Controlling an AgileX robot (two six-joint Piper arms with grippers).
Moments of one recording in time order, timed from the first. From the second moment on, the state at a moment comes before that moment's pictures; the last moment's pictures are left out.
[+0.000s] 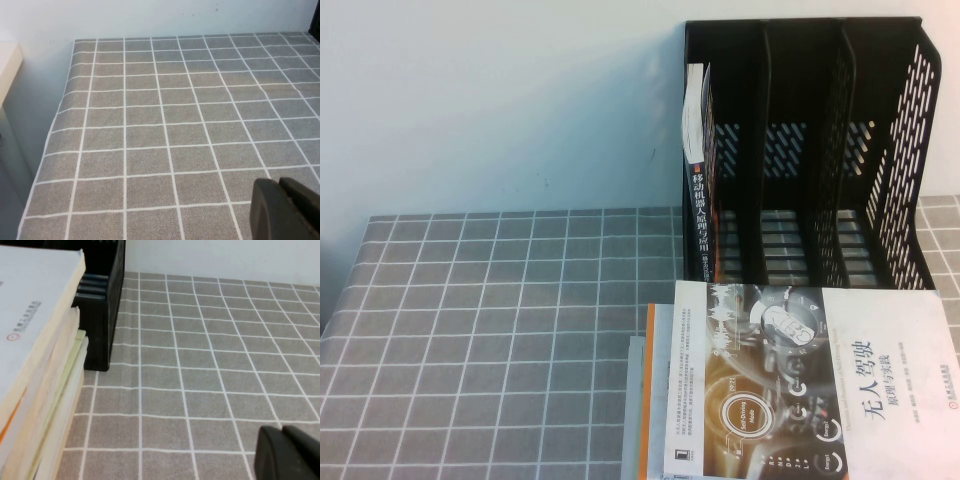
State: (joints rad) right arm -0.06 -0.01 0.02 -0.08 0.42 -0.05; left arm -0.09 -0.01 0.02 -0.05 0.36 -0.01
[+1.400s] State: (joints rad) right arm -0.06 -0.01 0.03 -0.09 -0.04 -0.04; left arm -0.09 -0.01 0.02 -0.06 -0.07 -0.02
